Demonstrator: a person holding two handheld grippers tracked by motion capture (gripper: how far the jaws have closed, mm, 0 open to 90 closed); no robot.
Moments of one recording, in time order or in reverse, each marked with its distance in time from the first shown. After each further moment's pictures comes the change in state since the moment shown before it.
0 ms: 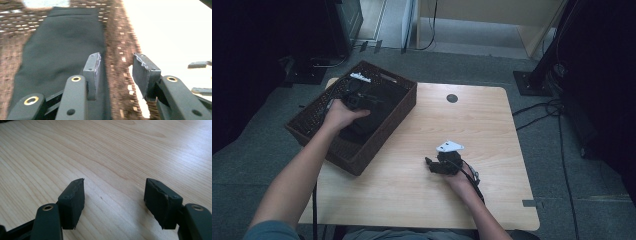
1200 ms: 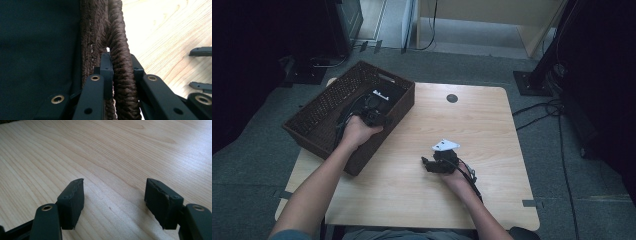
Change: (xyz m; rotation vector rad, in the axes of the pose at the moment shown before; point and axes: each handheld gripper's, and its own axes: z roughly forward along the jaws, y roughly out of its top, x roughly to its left) left arm -0.029 -0.025 0.051 0.159 0.018 -0.075; right arm 0.006 0.006 0.008 -0.005 0.019 -0.016
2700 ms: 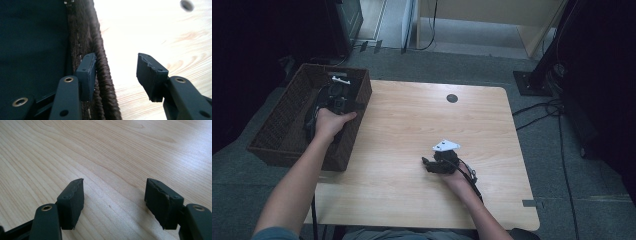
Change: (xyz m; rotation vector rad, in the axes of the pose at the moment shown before) left arm 0.077 -0.016 -0.056 -0.164 0.132 -0.293; right arm 0.000 -0.001 -0.001 0.003 0.000 0.002
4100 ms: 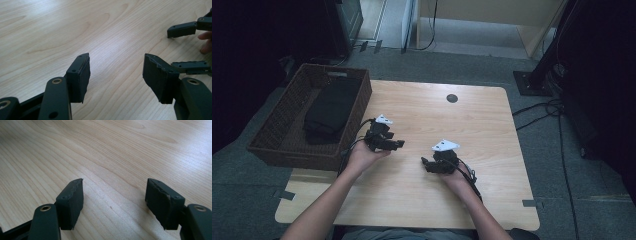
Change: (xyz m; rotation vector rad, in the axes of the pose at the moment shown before) left arm -0.111 -0.092 0.055 0.042 -0.219 0.326; right arm 0.000 0.001 0.001 0.000 0.000 -0.009
